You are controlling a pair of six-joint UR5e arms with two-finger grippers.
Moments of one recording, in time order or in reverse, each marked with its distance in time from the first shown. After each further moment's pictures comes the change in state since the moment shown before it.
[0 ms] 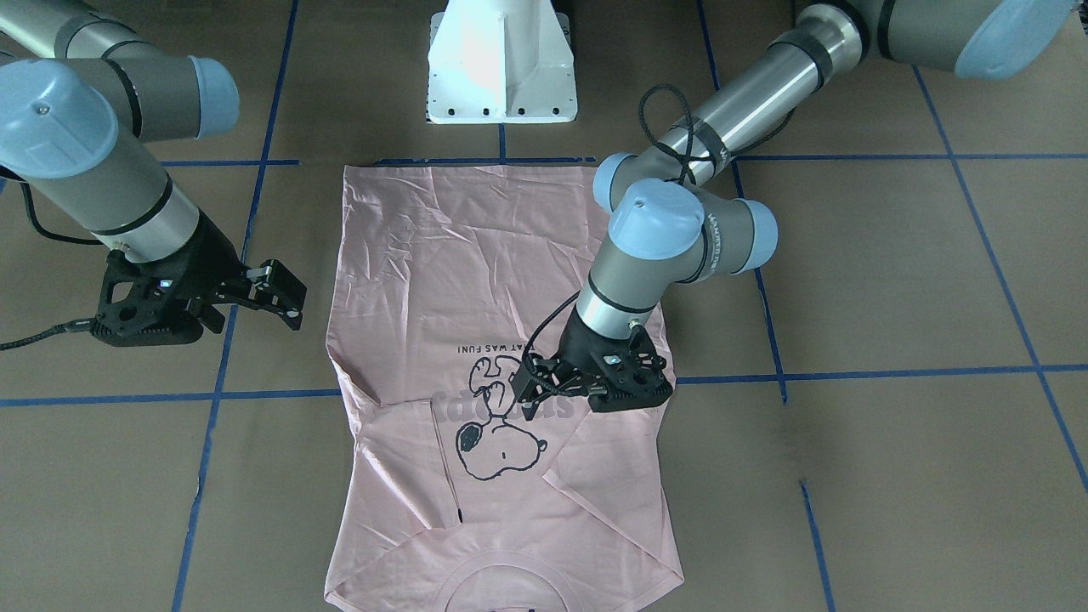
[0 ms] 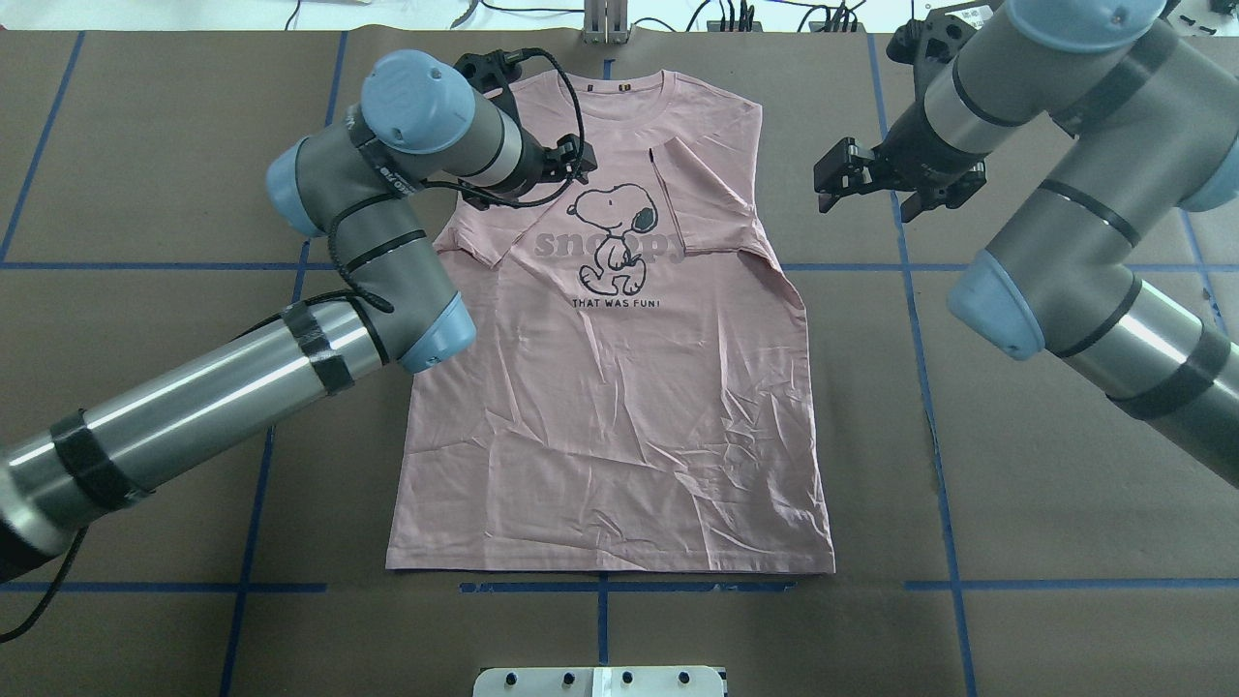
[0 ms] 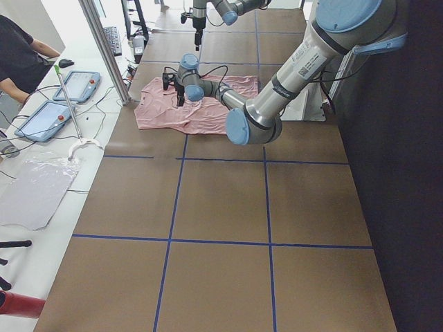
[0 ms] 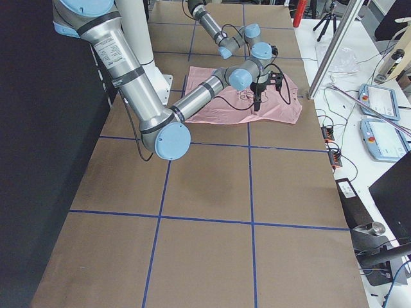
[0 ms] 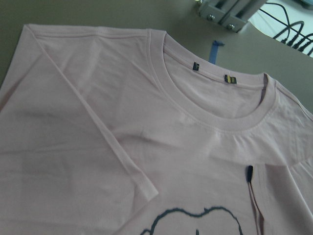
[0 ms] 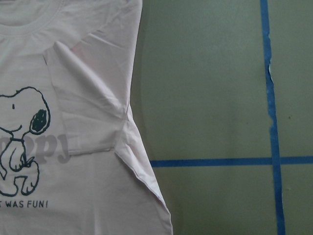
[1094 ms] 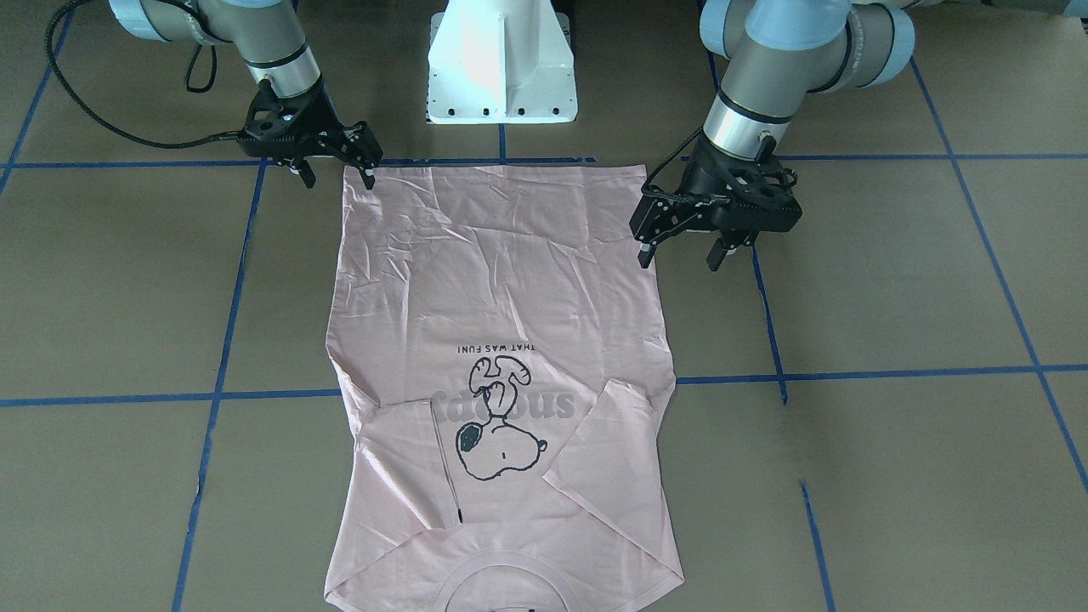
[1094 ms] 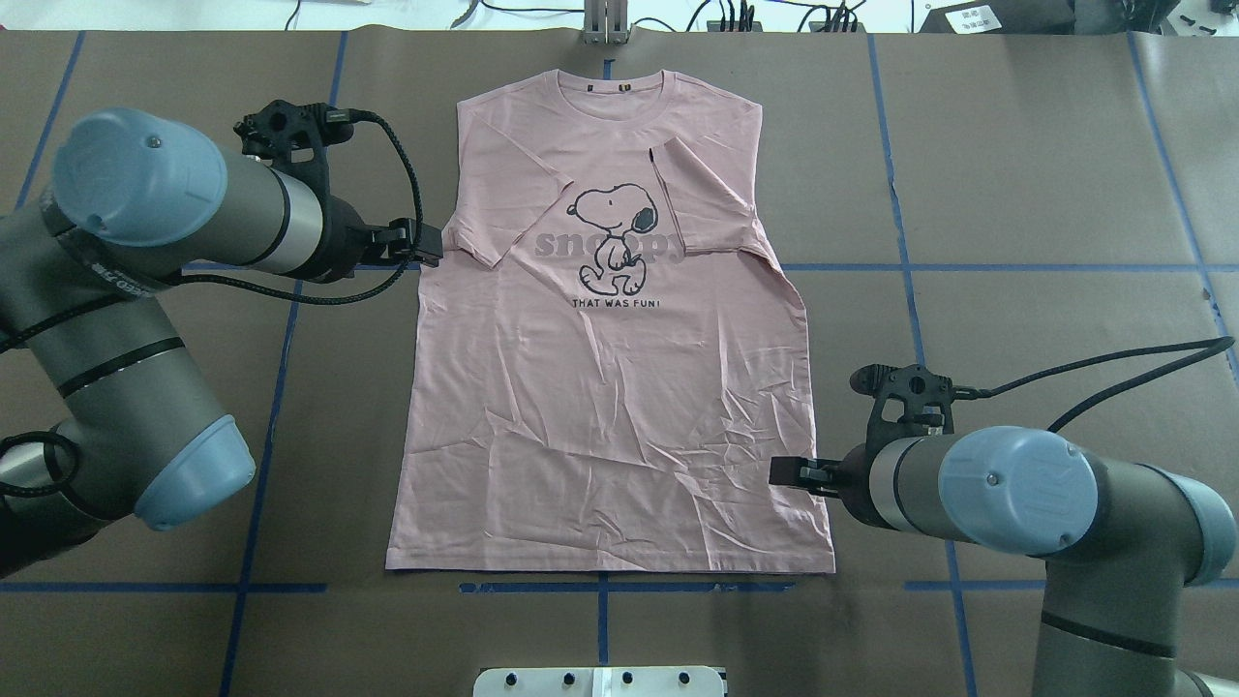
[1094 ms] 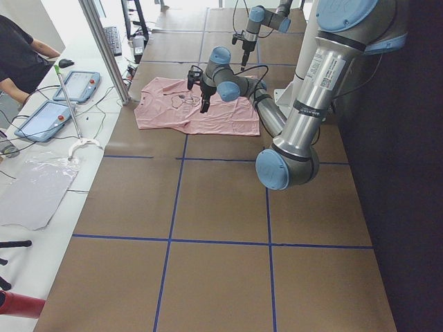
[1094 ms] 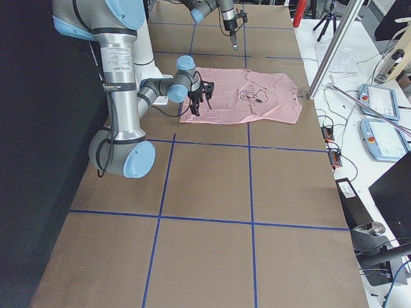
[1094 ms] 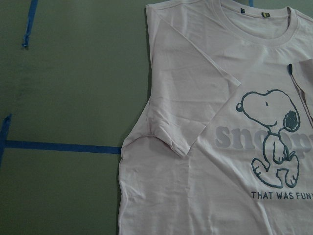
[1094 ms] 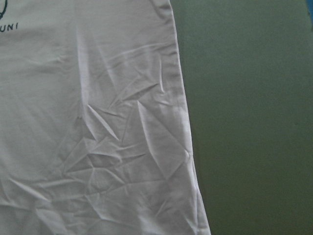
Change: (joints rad) left arm 0.011 0.398 -0.673 0.368 0.026 0.165; right arm -0.593 -0.351 0.323 0.169 -0.515 0.518
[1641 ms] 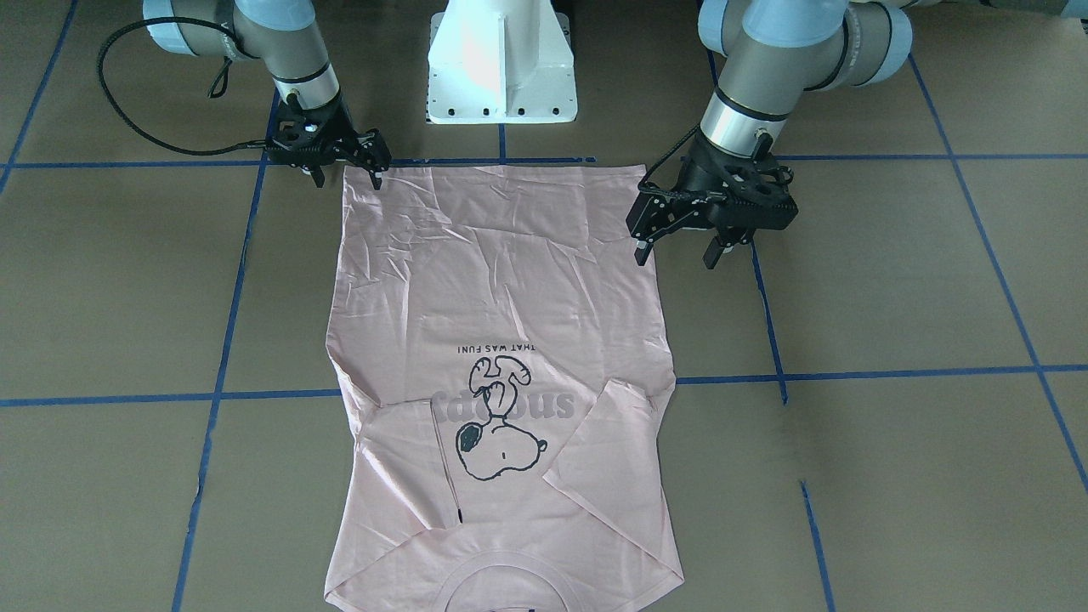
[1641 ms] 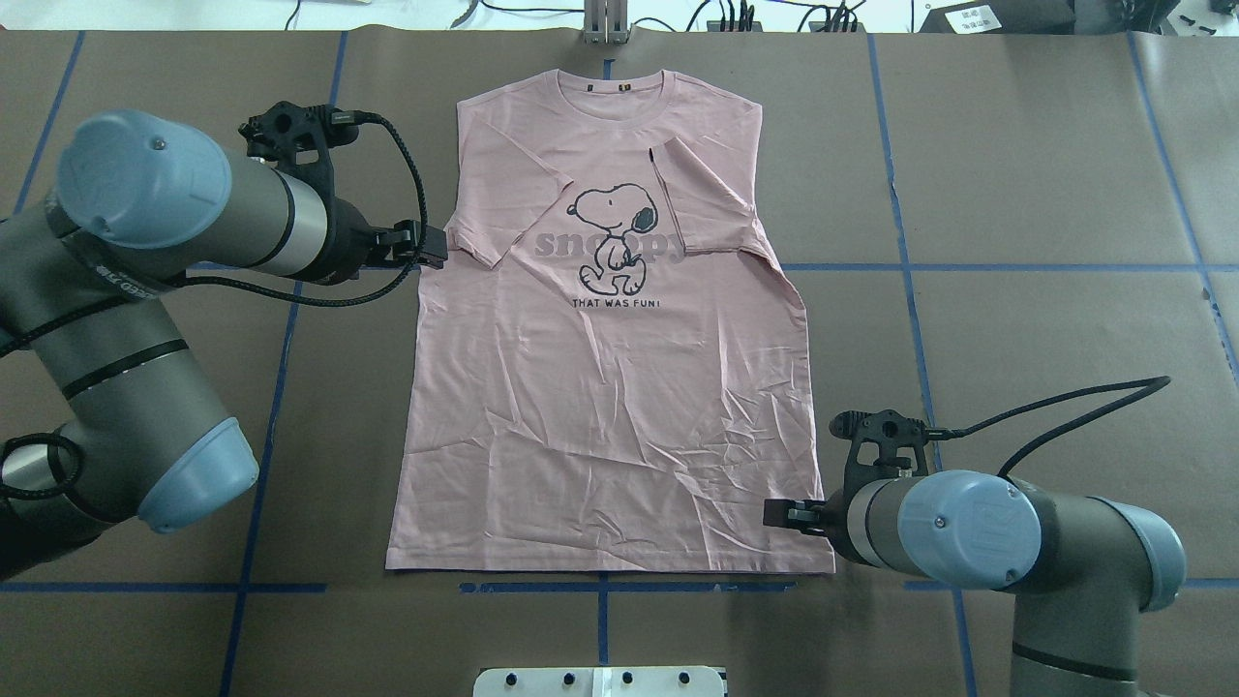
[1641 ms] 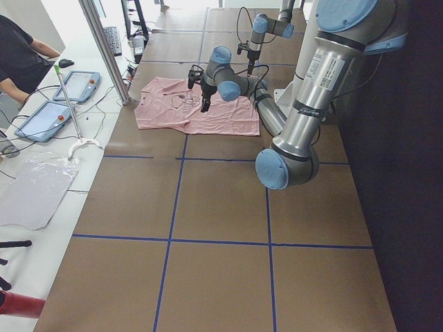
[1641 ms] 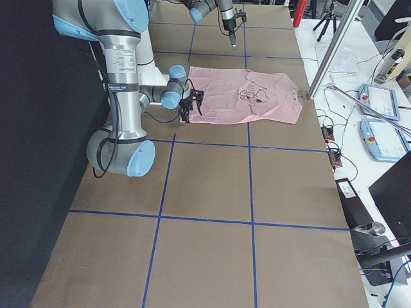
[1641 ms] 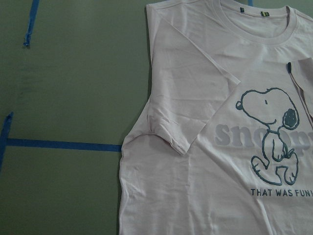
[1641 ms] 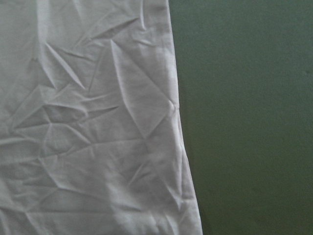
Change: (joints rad) left arm 0.006 -0.007 0.000 0.000 -0.001 -0.001; right arm -0.067 0.007 -0.077 0.004 -0.008 0.007
